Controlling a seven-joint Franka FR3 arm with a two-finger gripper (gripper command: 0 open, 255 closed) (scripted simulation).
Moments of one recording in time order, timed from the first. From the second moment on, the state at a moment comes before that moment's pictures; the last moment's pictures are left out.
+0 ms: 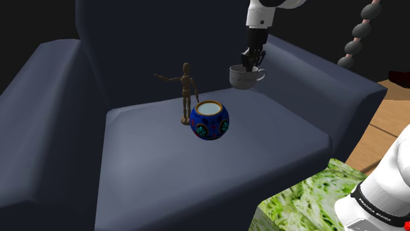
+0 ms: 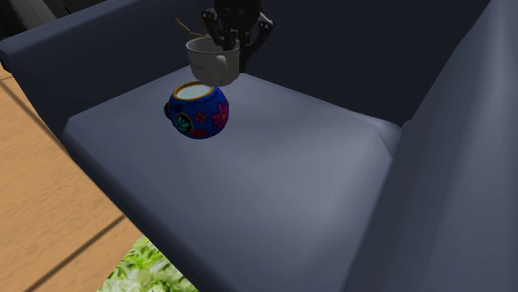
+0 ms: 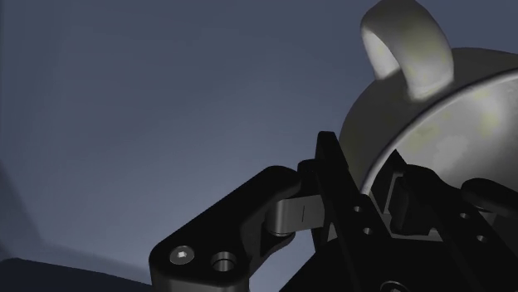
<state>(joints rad) 0.09 -0.09 -0.01 -1.84 0.07 1.71 0.03</state>
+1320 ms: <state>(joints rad) 0.19 0.18 0.08 -1.60 0.06 1.75 0.23</state>
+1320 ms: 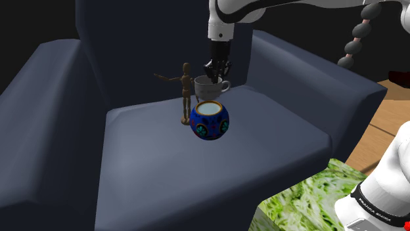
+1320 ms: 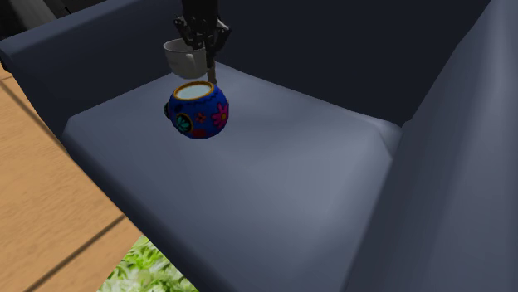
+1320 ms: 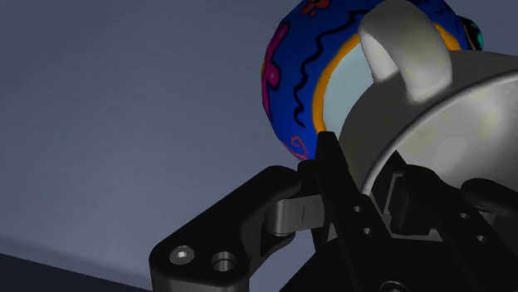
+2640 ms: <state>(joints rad) 0.19 0.18 0.09 -1.68 0.06 1.82 0.22</state>
